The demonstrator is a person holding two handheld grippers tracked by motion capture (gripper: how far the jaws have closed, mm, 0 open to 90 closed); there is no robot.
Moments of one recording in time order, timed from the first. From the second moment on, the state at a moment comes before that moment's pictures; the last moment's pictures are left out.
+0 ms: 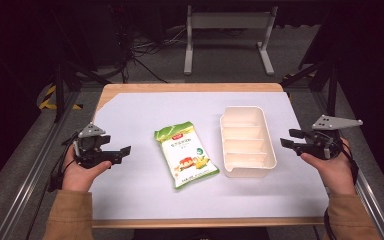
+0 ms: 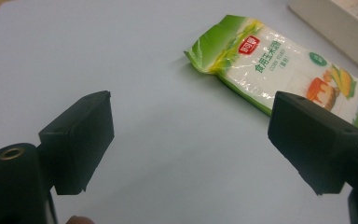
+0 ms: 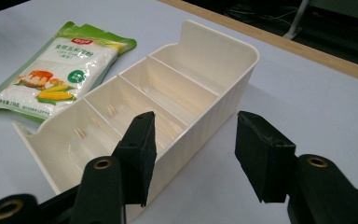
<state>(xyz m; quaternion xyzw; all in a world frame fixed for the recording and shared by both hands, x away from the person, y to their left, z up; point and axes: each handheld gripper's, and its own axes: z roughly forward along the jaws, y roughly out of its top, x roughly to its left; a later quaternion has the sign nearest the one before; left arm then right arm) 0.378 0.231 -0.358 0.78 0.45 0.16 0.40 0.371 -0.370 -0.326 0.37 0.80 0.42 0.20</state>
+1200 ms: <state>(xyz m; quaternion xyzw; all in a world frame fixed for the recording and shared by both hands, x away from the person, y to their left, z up) 0.419 0.172 -0.351 0.79 0.37 0.15 0.46 0.328 -0.392 -0.350 0.40 0.78 0.41 0.25</state>
